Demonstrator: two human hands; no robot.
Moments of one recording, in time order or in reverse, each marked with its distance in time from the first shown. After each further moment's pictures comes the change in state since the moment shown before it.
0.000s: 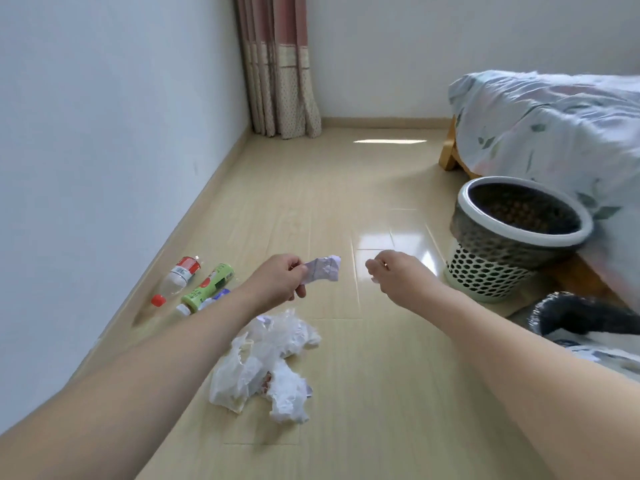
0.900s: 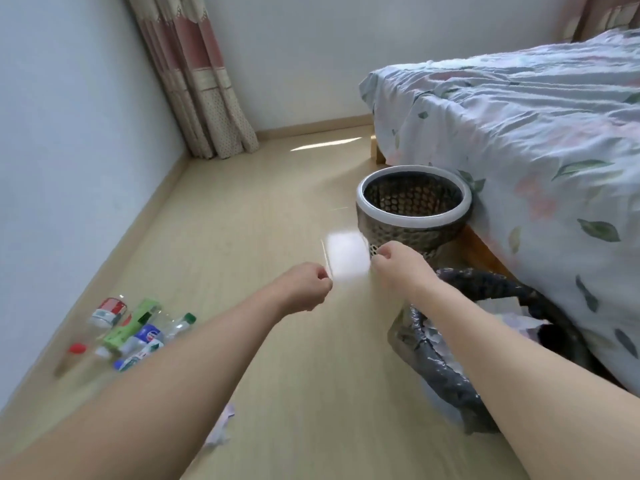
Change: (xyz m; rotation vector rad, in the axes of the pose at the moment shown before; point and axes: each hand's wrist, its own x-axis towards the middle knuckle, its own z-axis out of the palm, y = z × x) left_hand 0.026 0.173 0.198 0.364 -0.243 0.028; right_hand -0.036 0.168 -0.141 0.140 0.195 0.198
